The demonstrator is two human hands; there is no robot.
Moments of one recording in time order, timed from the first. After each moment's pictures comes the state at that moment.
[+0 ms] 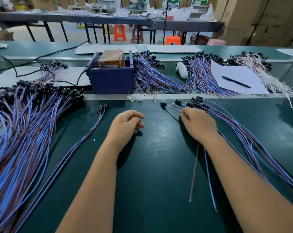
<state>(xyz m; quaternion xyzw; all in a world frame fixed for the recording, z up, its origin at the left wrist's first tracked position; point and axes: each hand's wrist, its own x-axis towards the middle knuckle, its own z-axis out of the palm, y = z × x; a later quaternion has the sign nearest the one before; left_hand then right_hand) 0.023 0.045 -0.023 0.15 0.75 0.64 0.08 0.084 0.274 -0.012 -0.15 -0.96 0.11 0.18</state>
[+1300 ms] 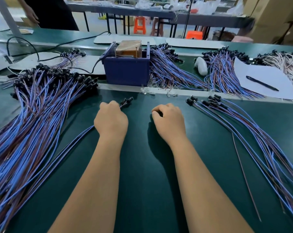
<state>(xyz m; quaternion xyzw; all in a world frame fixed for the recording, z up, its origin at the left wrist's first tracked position) 0.020 0.019 -0.015 -0.07 0.96 0.26 -0.11 0.055 0.170 -0.020 -0.10 -0.93 0.31 0.16</state>
